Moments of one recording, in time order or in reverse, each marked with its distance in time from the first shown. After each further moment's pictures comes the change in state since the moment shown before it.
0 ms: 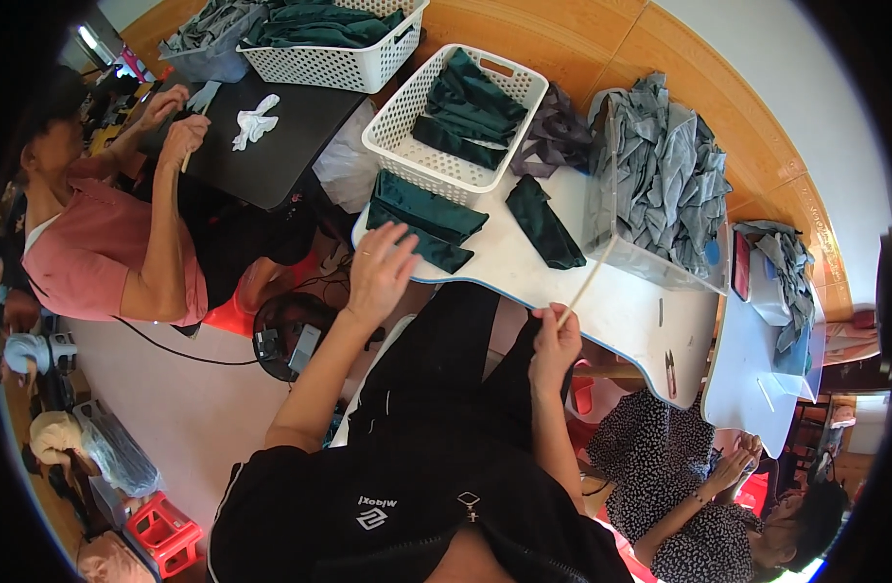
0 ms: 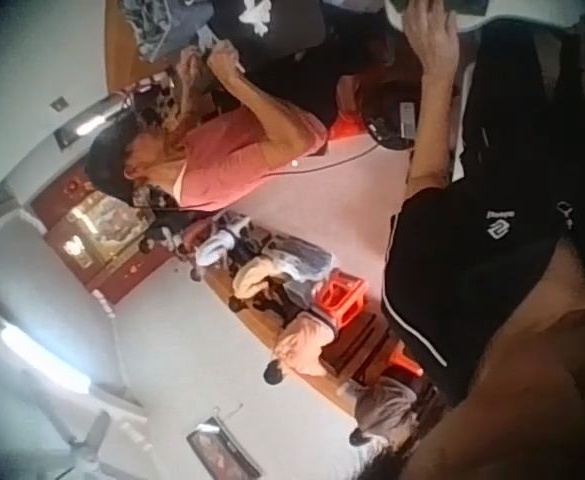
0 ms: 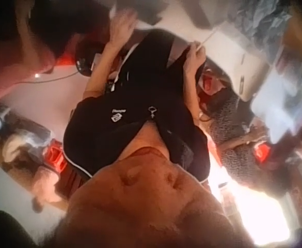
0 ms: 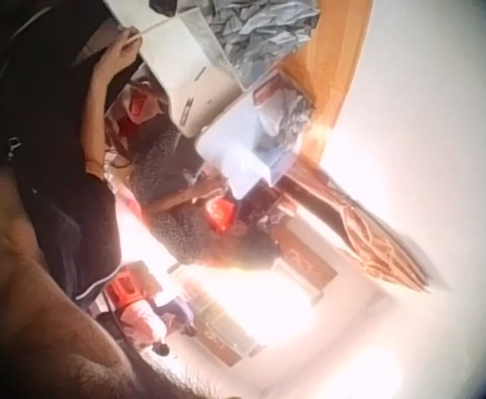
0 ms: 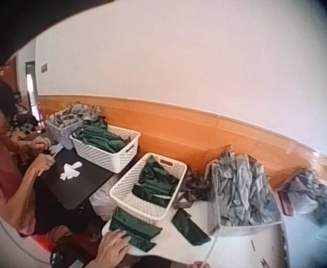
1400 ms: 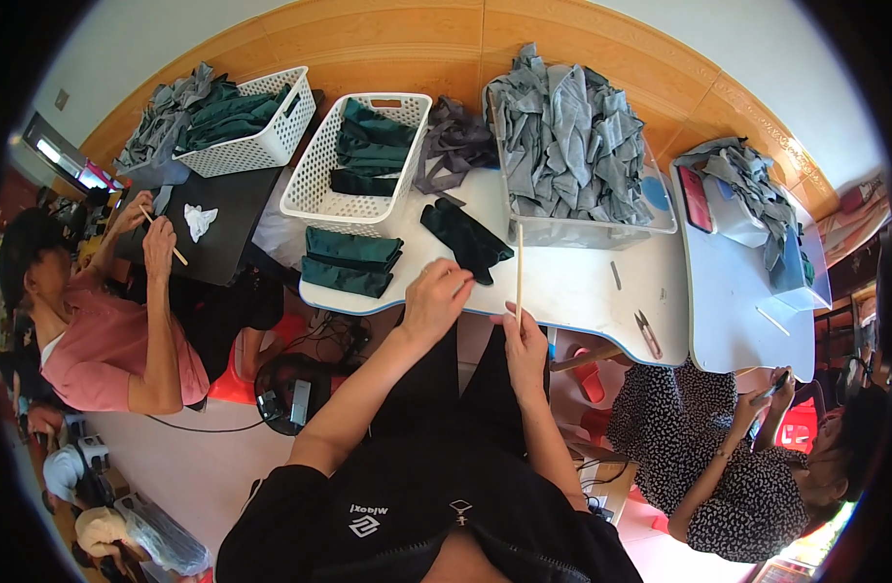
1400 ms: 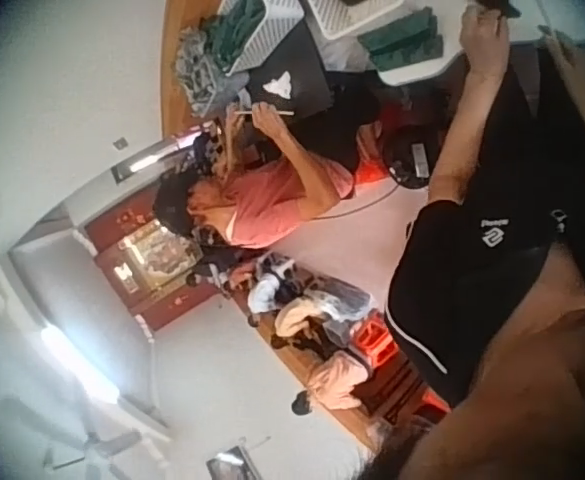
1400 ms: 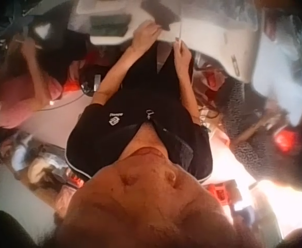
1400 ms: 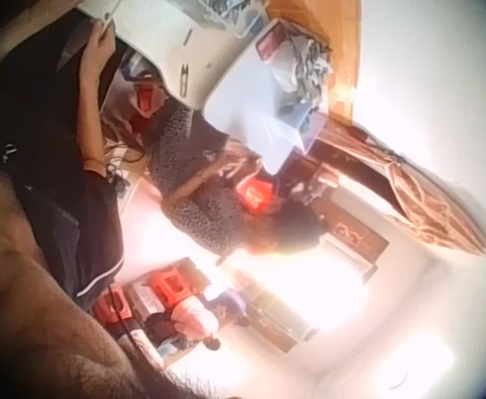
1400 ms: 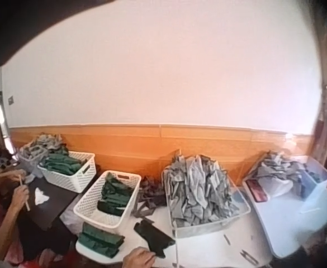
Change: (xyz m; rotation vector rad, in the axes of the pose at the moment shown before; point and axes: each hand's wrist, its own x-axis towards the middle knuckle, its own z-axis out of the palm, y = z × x) left_hand -0.147 0.084 0.343 -0.474 -0.491 -0.455; right_hand 0.029 -0.061 -0.182 -0.307 -0.049 -0.046
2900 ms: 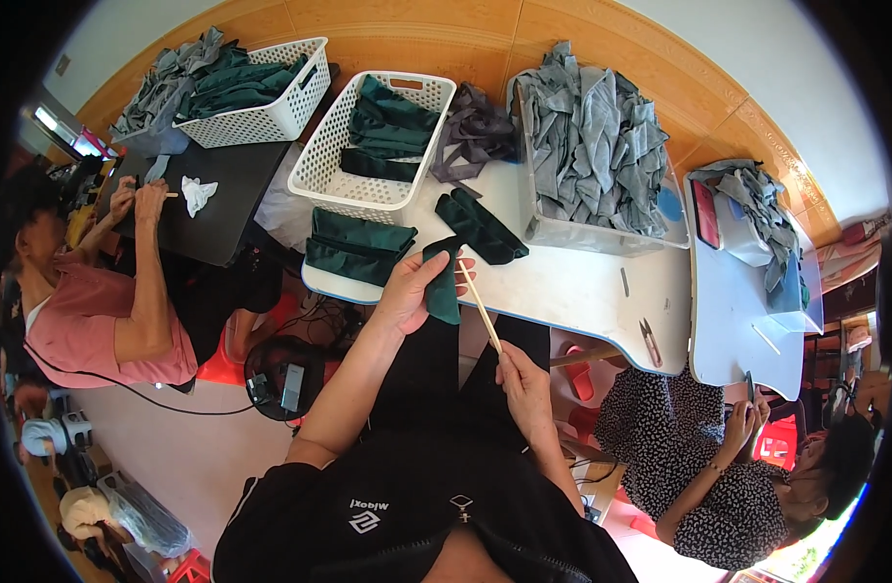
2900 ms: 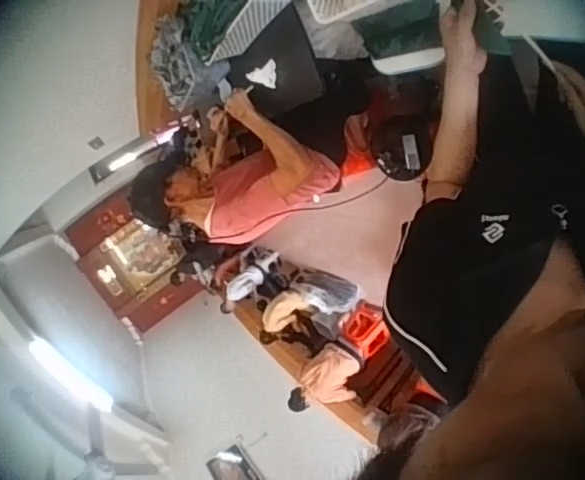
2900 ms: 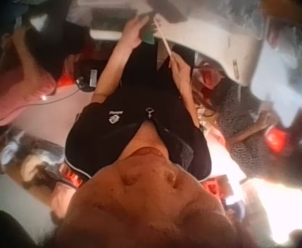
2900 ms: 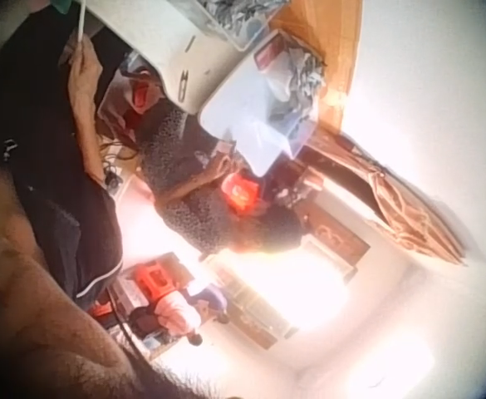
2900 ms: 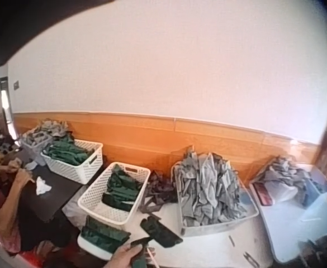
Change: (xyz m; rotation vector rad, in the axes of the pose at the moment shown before) left_hand -0.010 0.090 -0.045 -0.158 -0.160 -0.032; right_hand -0.063 -0.105 0.027 -0.276 -0.296 0.139
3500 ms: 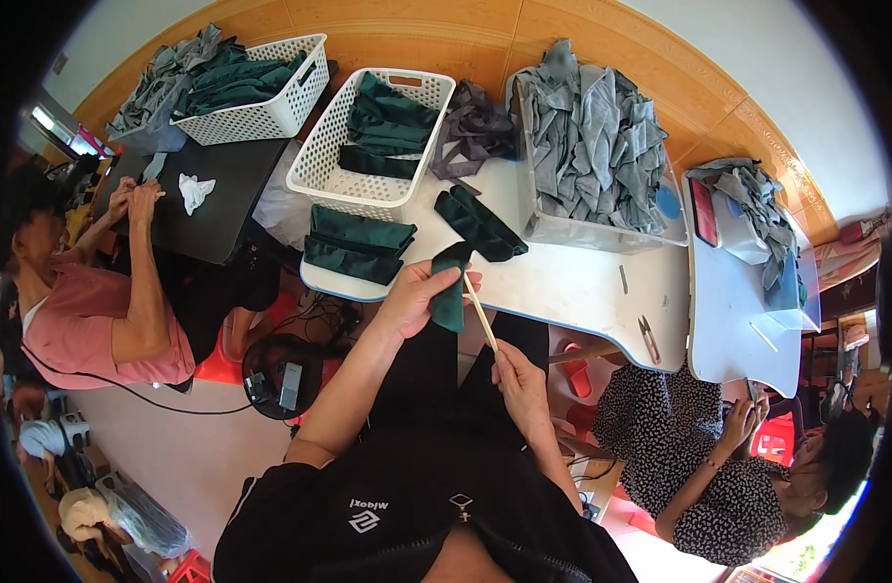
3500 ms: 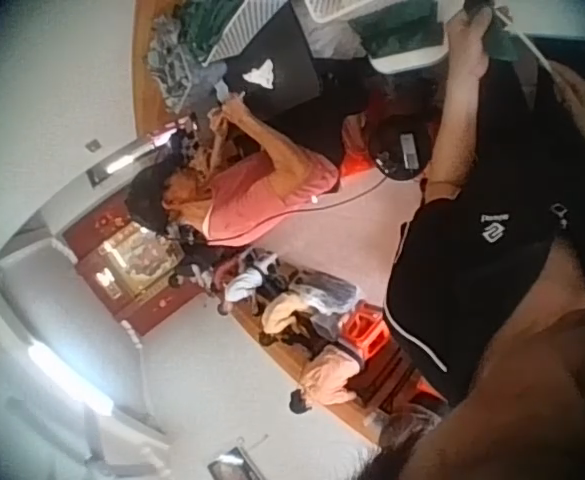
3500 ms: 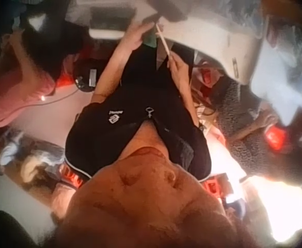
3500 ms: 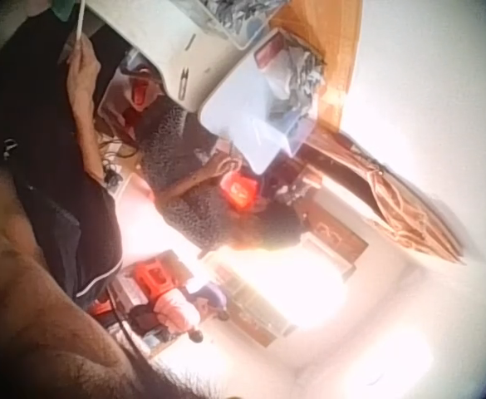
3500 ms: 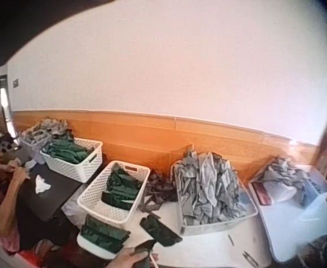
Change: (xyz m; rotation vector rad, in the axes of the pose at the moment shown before) left_hand -0.009 -0.005 -0.011 0.062 -0.047 -0.049; right_hand 0.002 0.005 0.017 0.034 -0.034 0.017
